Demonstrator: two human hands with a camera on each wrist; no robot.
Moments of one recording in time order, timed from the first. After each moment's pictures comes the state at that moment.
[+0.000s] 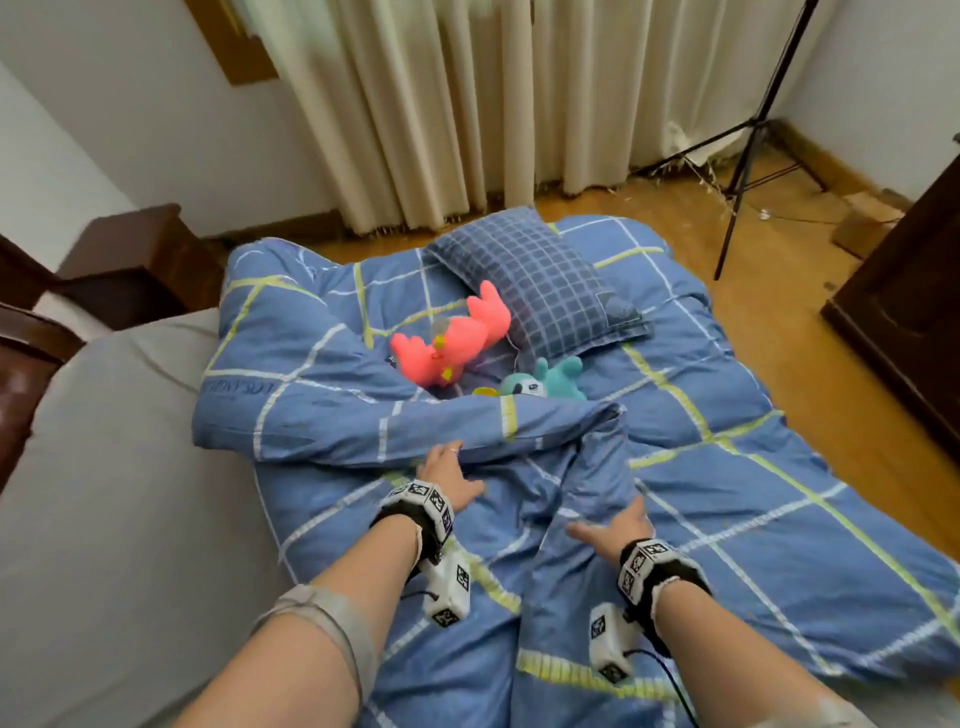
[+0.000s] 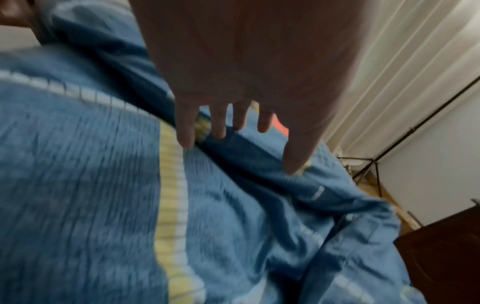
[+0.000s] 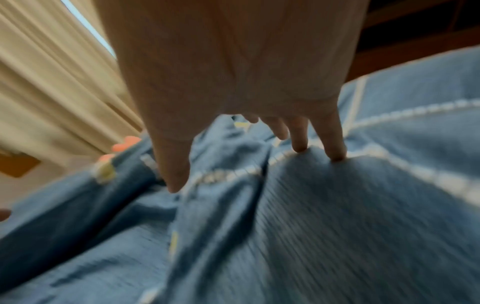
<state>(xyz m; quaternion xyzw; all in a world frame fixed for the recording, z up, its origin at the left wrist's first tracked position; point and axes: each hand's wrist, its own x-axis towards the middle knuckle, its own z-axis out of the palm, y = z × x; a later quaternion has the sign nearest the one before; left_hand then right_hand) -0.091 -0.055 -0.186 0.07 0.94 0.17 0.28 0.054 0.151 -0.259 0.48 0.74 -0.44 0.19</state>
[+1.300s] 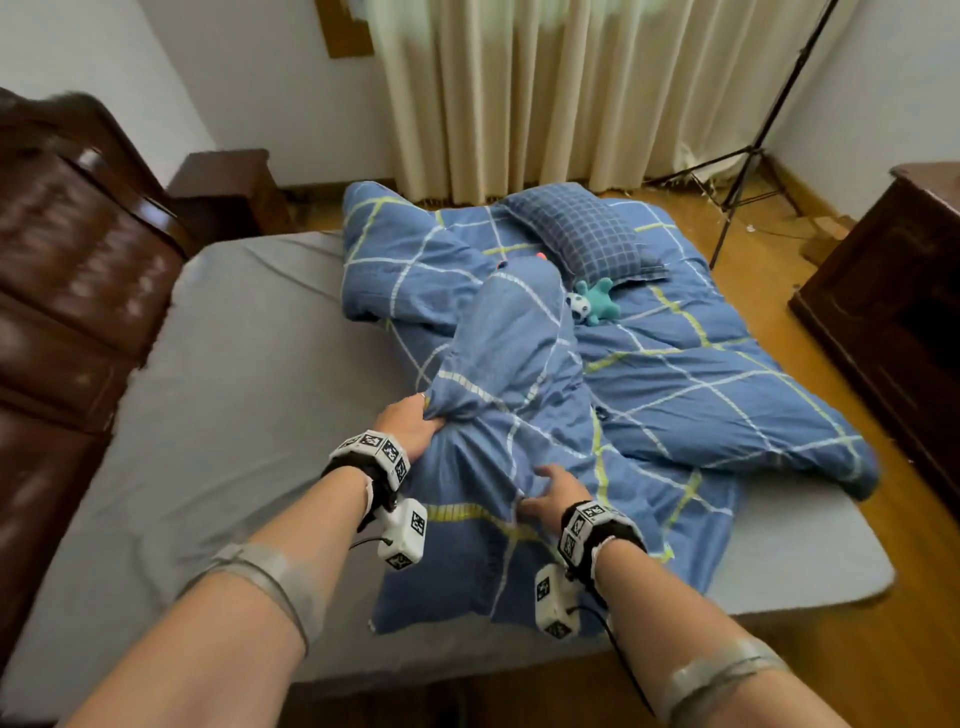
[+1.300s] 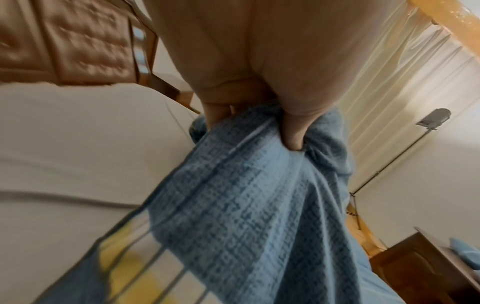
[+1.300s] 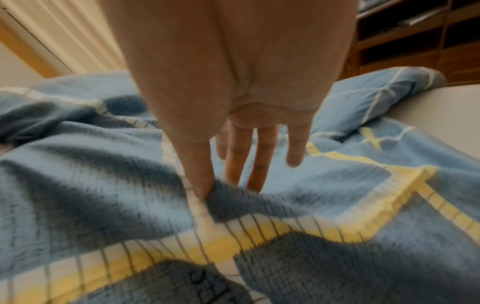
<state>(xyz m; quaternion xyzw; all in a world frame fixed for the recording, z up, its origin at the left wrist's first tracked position) 0.174 -0.427 -0.044 0.08 0.94 0.26 0.20 0.316 -0.226 -0.122 0.30 0.83 -0.42 0.20</state>
